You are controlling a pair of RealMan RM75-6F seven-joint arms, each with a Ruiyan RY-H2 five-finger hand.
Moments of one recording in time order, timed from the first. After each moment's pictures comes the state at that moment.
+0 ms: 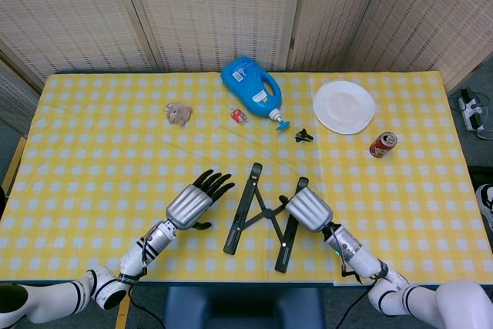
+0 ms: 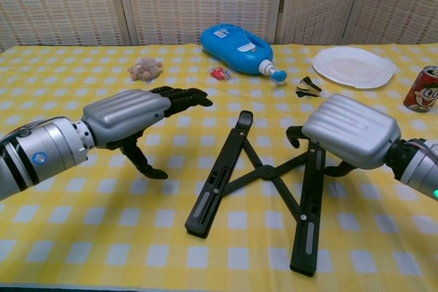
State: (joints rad) left arm -0.73 -1.71 -0.07 -1.23 1.57 1.04 0.08; right arm 0.59 -1.77 -0.01 -0.94 -1.74 1.20 -0.41
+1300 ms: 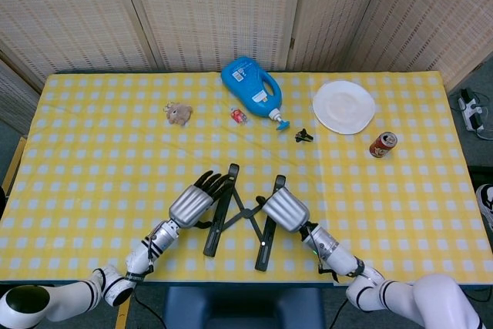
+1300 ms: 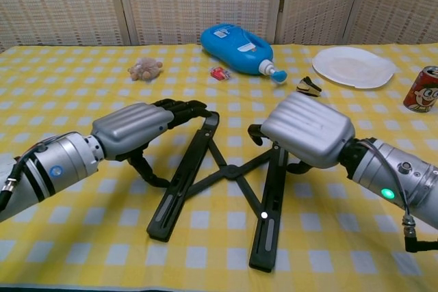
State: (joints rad) left arm -0.74 -1.83 -0.04 -1.03 1.57 1.06 -0.03; right arm 0.66 -1.87 0.02 -0.93 -1.72 1.20 -0.47
